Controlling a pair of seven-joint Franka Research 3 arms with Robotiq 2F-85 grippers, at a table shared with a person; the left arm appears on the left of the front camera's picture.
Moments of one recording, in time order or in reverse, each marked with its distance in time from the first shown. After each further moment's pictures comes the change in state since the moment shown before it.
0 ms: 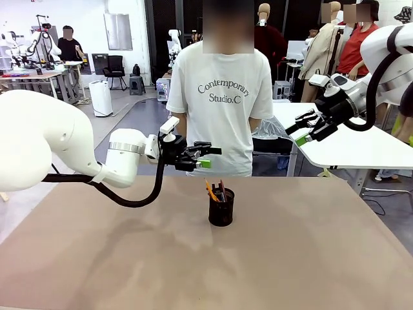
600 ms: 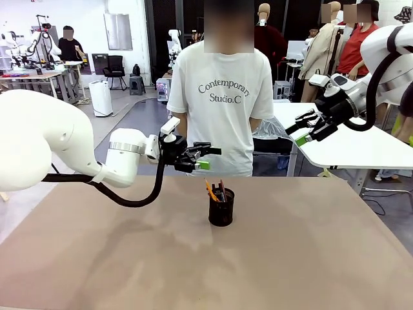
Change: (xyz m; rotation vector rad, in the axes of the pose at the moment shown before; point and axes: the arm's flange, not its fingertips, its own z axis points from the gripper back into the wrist) left arm -0.002 0.000 0.000 0.002 0.015 0.004; right arm 0.000 0.000 0.000 0.000 0.000 0.000
